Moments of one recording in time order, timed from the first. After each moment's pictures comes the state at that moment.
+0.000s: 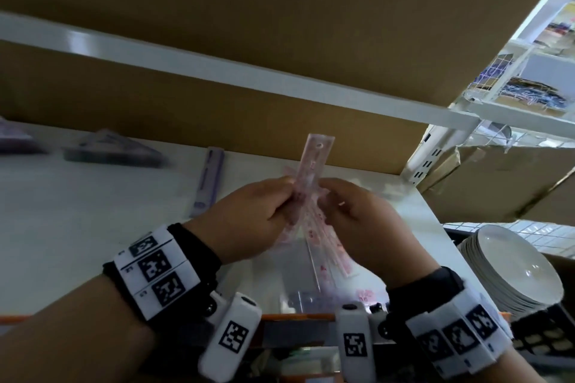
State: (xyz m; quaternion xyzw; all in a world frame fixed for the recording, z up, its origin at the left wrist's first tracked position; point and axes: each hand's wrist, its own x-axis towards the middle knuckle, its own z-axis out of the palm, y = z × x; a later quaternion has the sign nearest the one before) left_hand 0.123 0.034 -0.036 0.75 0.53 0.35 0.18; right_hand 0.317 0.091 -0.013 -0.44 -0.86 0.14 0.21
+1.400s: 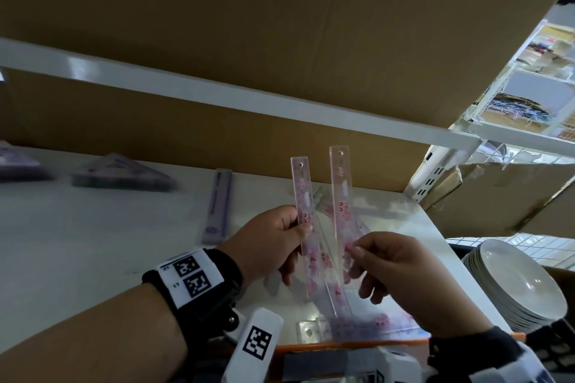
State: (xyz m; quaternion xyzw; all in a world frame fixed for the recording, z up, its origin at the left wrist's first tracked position) left_hand 0.124 0.048 -0.061 0.51 0.52 0.44 0.52; right_hand 0.342 0.074 -0.017 -0.49 -0.70 0.46 0.24
